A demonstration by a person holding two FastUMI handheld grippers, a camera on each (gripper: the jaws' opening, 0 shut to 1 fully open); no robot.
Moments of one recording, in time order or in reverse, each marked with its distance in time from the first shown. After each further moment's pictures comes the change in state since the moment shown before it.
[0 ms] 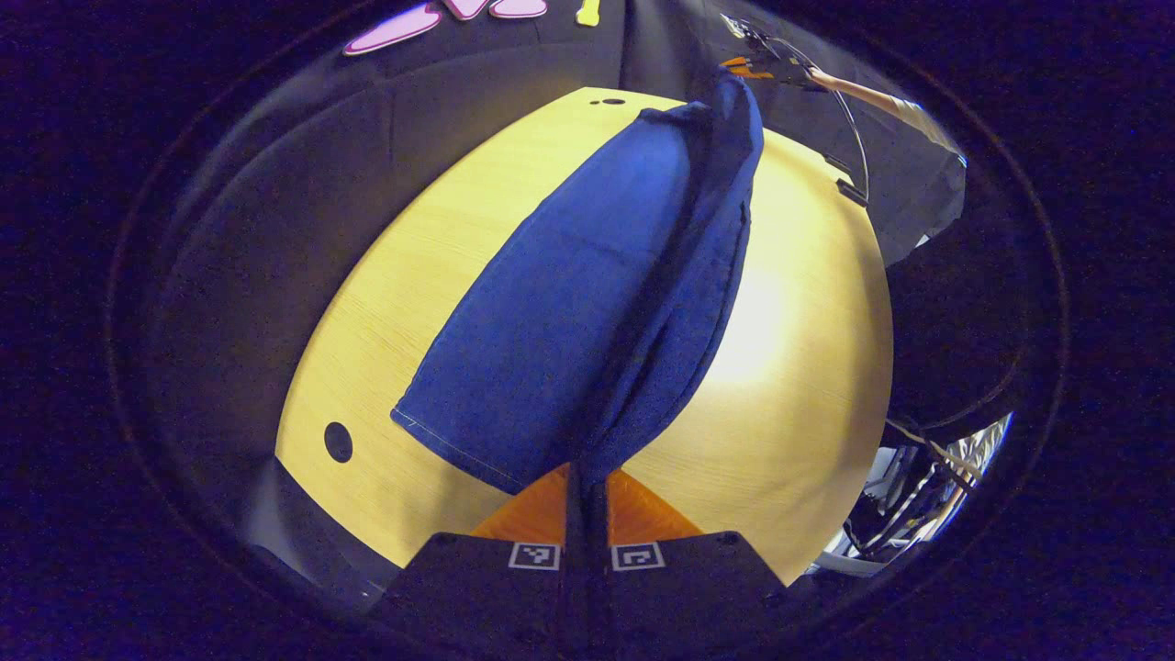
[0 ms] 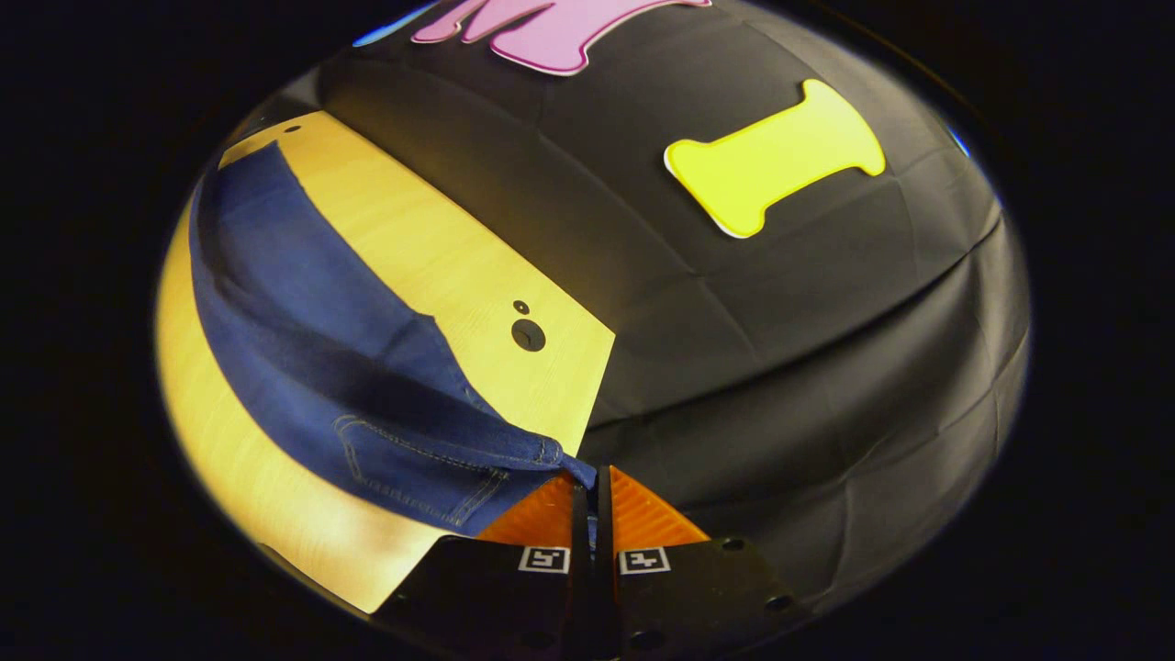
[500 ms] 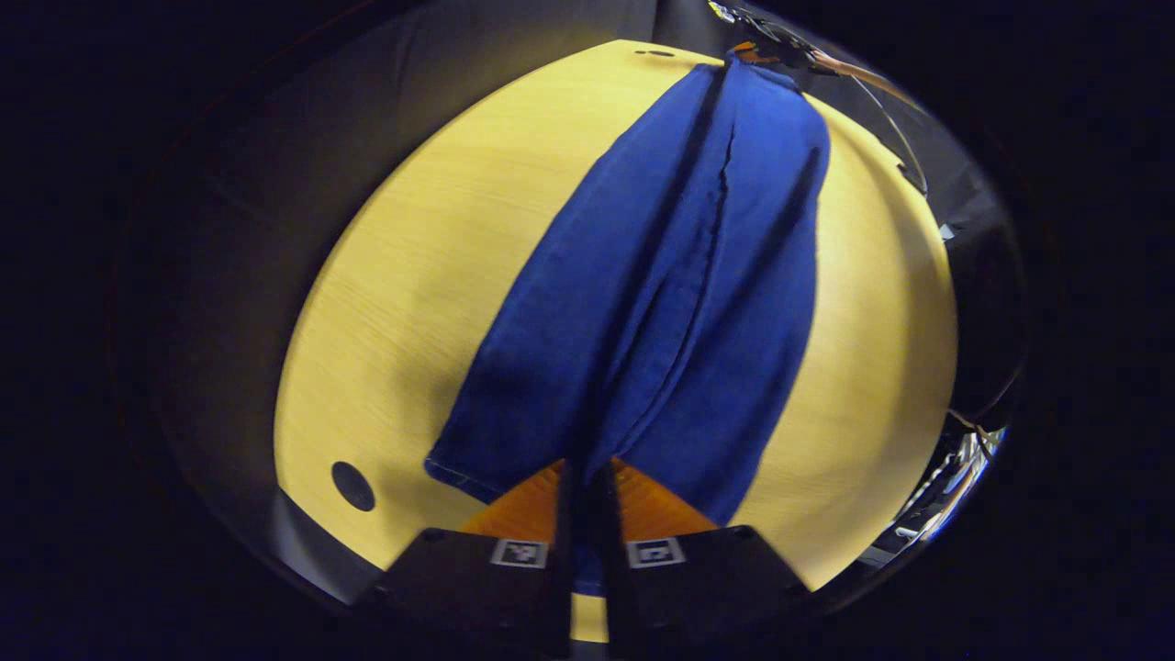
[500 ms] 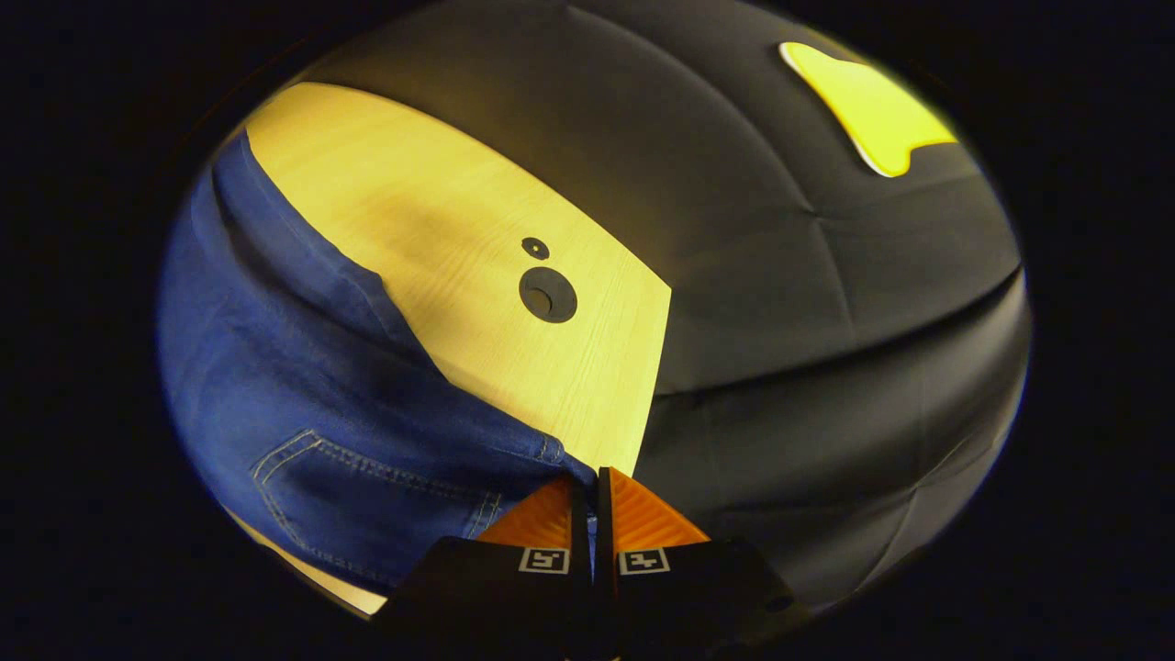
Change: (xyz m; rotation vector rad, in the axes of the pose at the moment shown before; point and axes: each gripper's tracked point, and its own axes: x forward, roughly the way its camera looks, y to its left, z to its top) left arm 0.078 0.102 0.004 -0.006 0.122 0.104; right arm 0.112 0.039 -0.016 -0.044 0.164 0.004
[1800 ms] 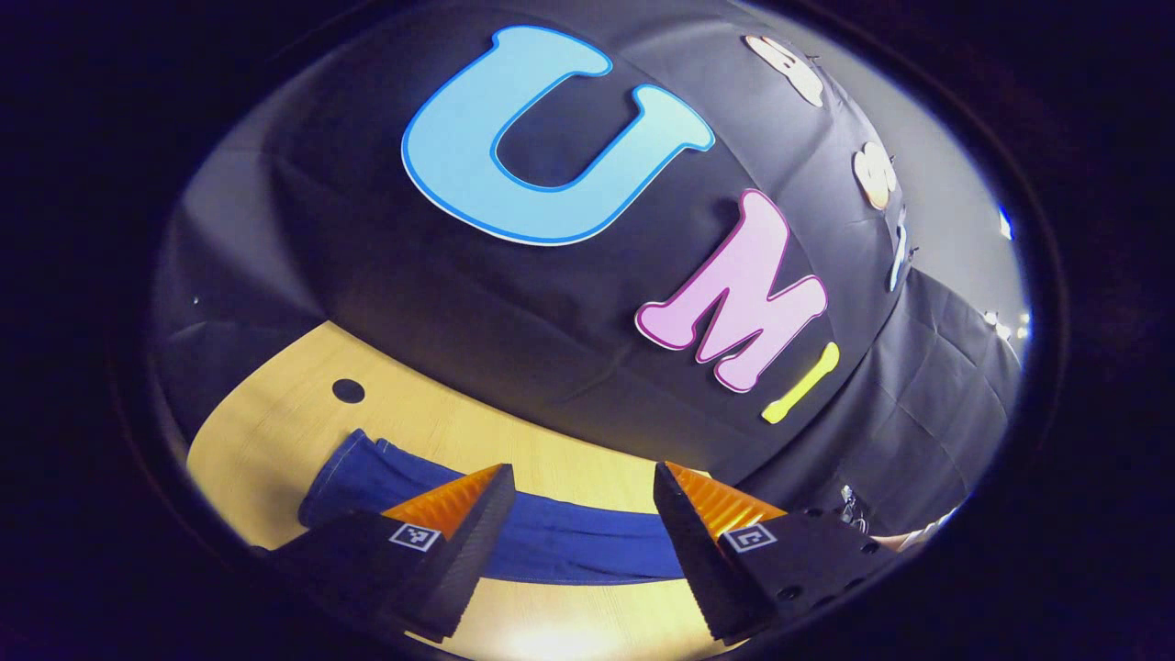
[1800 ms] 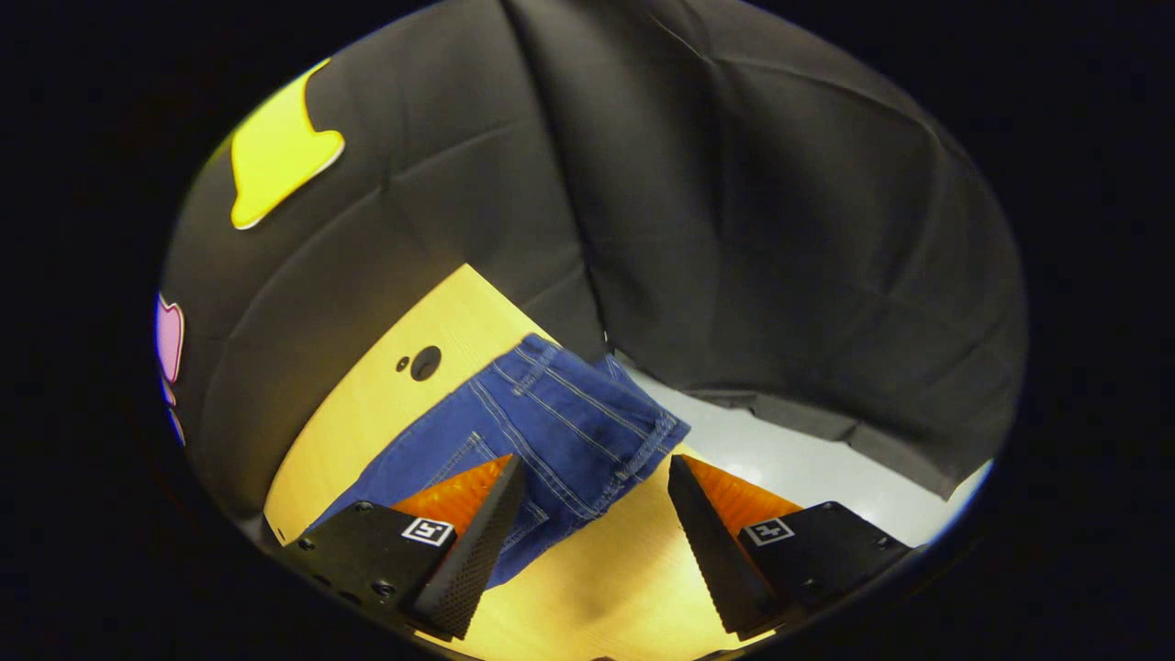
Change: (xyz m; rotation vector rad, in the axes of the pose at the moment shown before) left arm -0.216 0.045 0.049 -1.186 -1.215 0.110; right arm -0.094 0.011 -0.124 1.430 0.184 0.110
